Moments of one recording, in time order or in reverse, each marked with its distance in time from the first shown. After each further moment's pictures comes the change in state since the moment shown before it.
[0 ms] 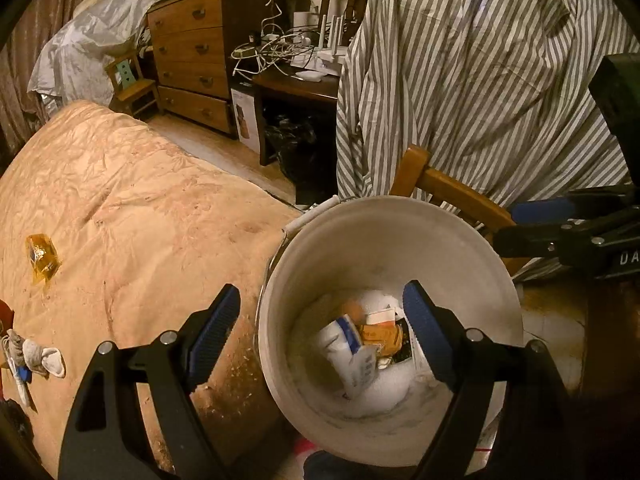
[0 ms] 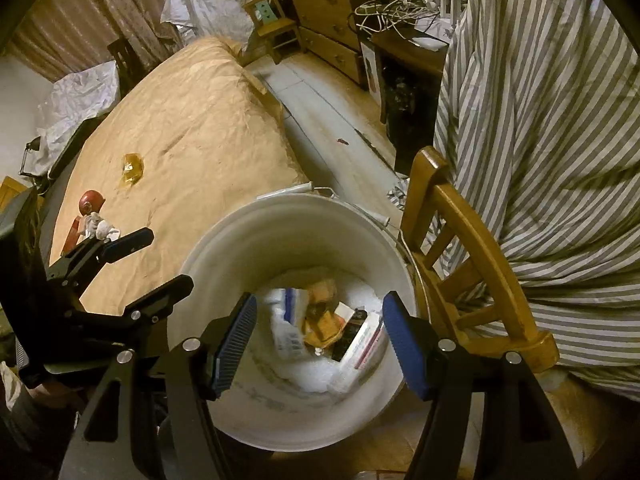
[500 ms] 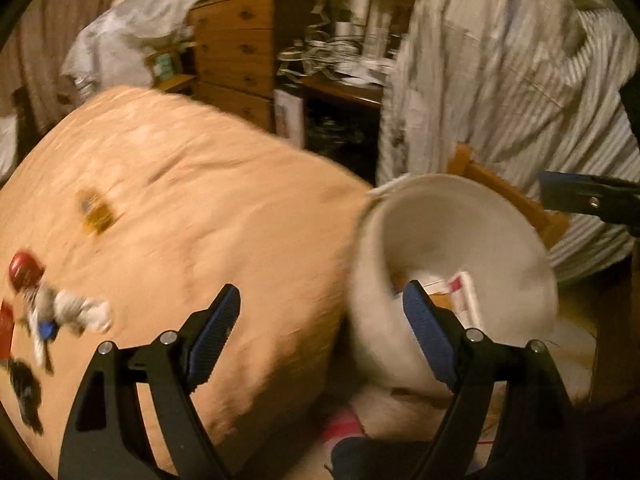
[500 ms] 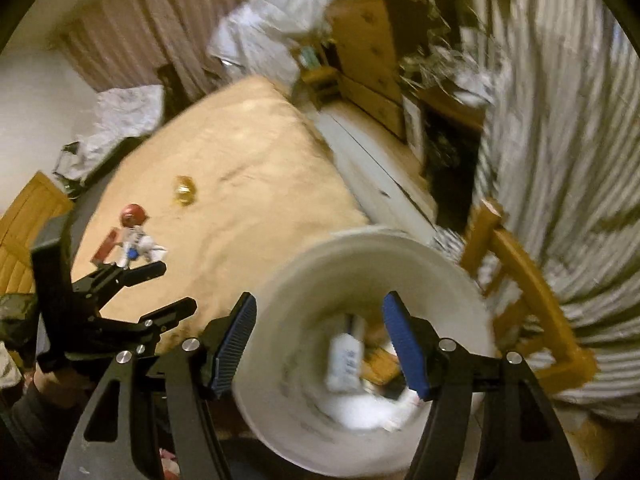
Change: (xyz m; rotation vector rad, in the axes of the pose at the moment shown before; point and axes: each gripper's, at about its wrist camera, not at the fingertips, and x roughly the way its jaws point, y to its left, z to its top) left arm -0.047 0.079 -0.066 -0.101 -0.050 0.092; right arm -0.015 0.078 -0.029 -0.108 -0.233 0.115
